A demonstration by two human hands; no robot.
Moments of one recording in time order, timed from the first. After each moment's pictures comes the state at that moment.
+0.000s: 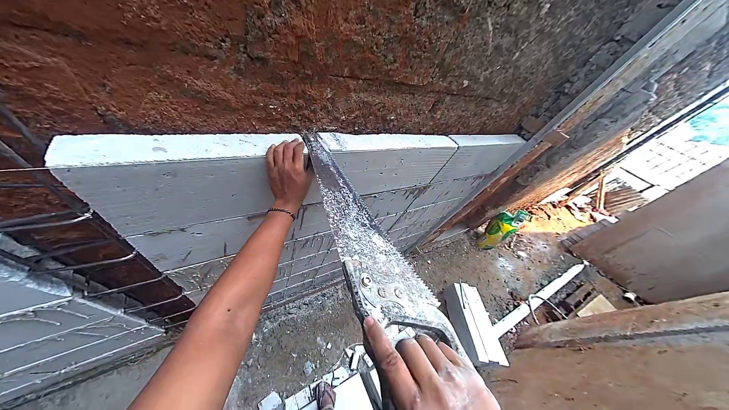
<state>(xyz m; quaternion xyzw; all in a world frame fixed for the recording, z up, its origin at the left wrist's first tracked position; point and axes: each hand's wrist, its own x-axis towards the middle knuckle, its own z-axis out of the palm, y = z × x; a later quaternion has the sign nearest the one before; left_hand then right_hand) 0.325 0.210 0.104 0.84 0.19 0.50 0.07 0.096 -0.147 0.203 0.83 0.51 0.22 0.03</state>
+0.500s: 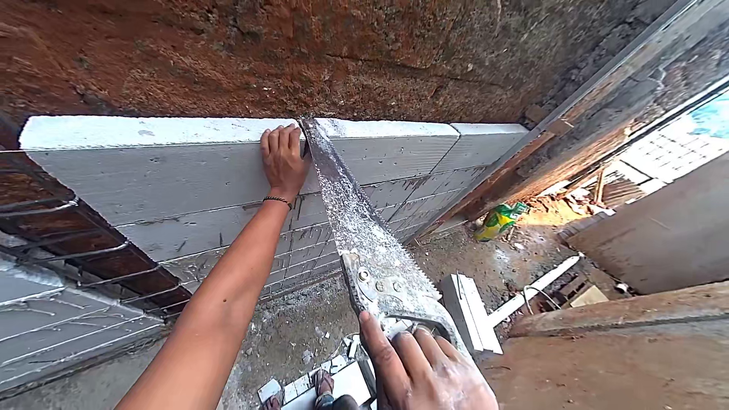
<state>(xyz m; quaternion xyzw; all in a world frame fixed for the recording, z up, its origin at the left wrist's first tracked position) 0.326 0.211 0.103 0.84 0.19 0.51 0.05 0.095 -0.148 0.196 0.83 0.51 0.23 0.06</state>
